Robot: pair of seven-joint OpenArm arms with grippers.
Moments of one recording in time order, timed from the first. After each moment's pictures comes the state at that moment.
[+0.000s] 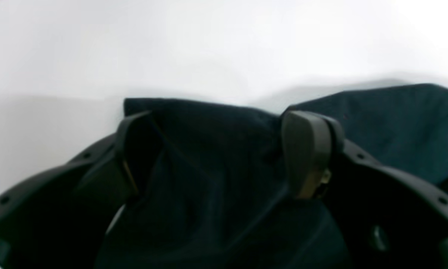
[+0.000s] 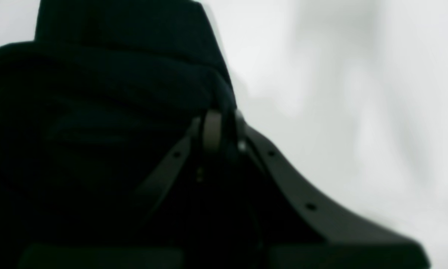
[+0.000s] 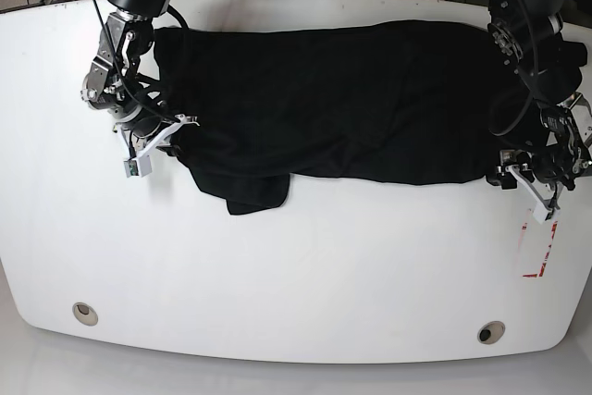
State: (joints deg) left arm -26.5 -21.0 -33.3 50.2 -13.0 -41.9 61.1; right arm 1.6 6.4 25.3 77.2 20.2 35.2 -44.8
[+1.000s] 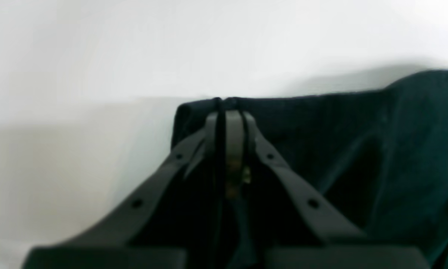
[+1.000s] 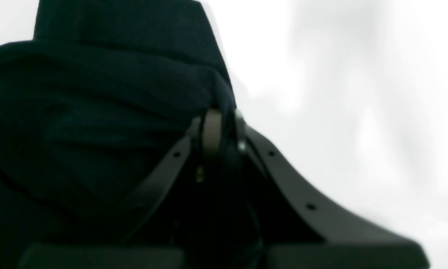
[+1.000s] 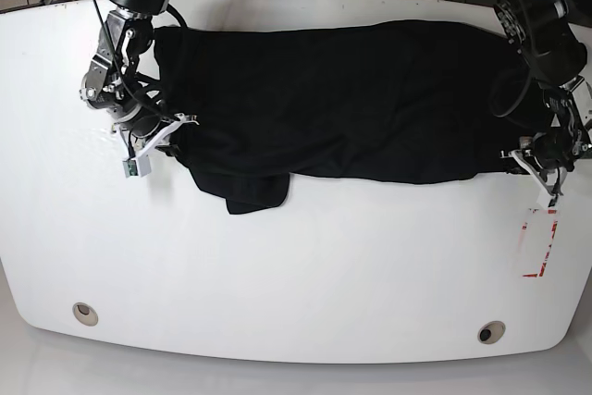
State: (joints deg) left arm -20.8 -23.0 -30.5 52.4 -13.8 -41.9 55.3; right arm 0.8 6.4 25.3 79.8 20.2 35.2 -45.5
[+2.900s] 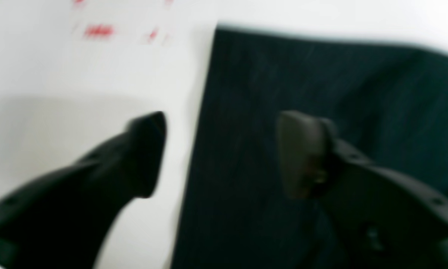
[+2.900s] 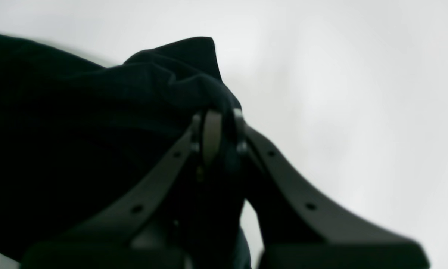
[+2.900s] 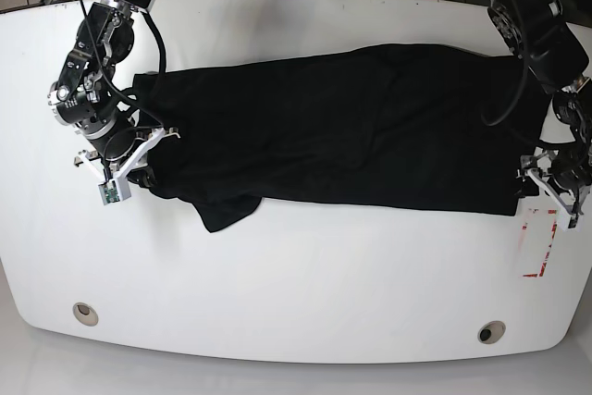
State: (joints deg) left arm -23.1 -21.9 -35.1 61.8 -13.3 -42.0 57.9; right arm 0.3 8.5 25.3 102.5 20.2 35.5 -55.5
